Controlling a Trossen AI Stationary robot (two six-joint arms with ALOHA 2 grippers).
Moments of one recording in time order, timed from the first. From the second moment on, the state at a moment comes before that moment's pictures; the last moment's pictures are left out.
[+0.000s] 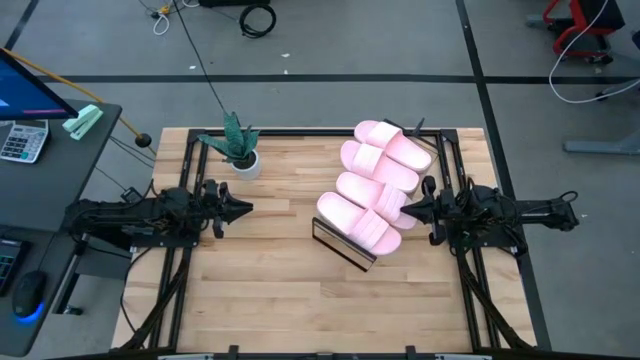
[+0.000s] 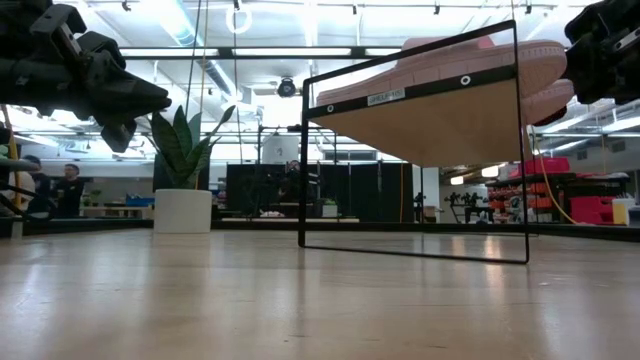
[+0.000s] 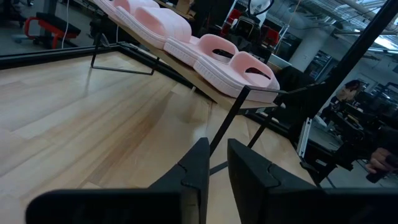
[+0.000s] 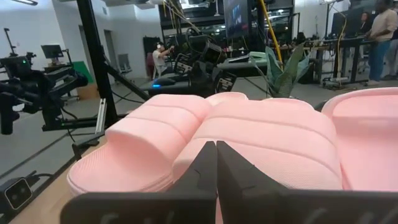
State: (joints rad) left arm 0.03 0.10 0.01 0.07 -0.08 -0.49; right arm 0.02 0.01 0.04 0.02 0.01 0.12
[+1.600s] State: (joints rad) left arm 0.03 0.10 0.01 0.07 -0.09 -0.16; right arm 0.02 0.01 0.04 -0.01 0.01 0.14
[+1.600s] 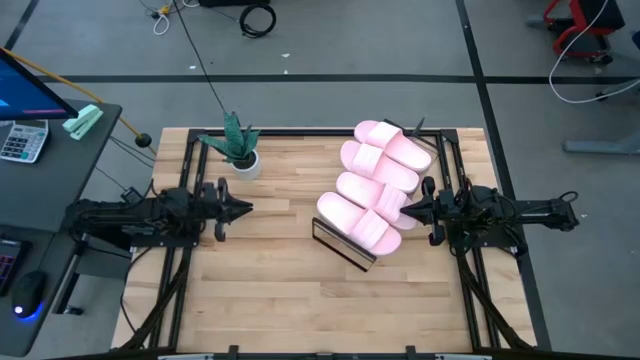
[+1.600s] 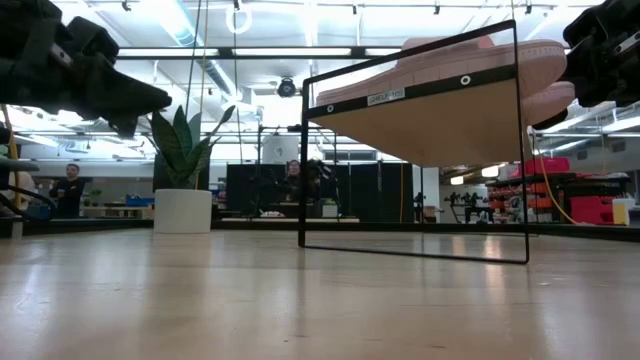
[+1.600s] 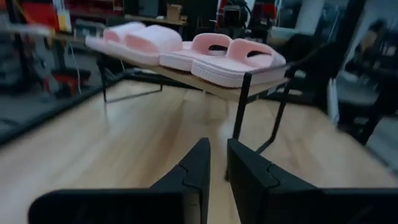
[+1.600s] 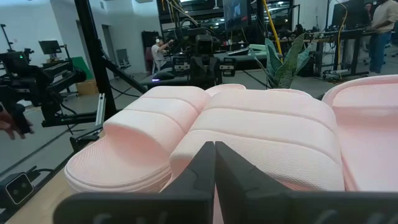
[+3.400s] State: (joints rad) left arm 0.03 0.10 0.01 0.07 -0.09 -0.09; right arm 0.02 0.01 0.04 -0.01 0.01 0.14
